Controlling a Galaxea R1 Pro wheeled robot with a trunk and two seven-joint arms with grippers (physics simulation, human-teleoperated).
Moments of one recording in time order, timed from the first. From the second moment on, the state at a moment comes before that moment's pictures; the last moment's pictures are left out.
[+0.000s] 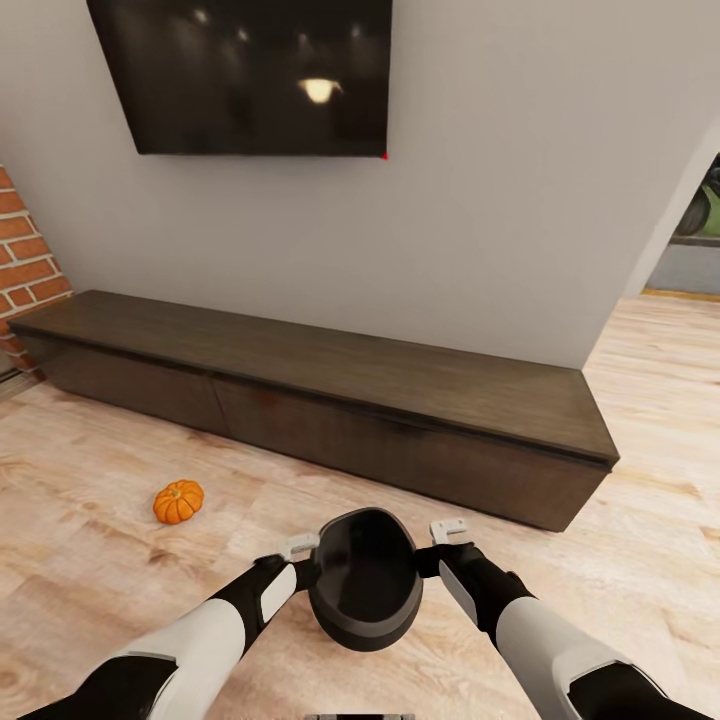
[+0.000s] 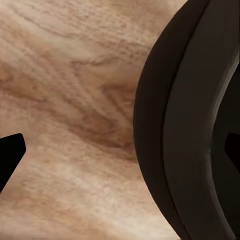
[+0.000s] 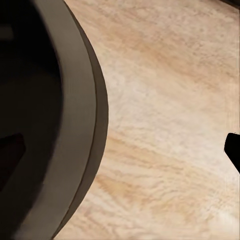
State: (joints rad) left arm -0.80 -0.17 -0.03 -0.17 0.27 0.27 0.22; right arm -0.77 0.09 0.25 -0.33 -0.12 0.36 -0.09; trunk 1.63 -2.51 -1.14
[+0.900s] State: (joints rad) left arm -0.80 -0.17 -0.03 -0.17 0.28 0.27 0.22; right arm -0.77 0.10 0.25 -0.32 -0.13 0.36 -0.09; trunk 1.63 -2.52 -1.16
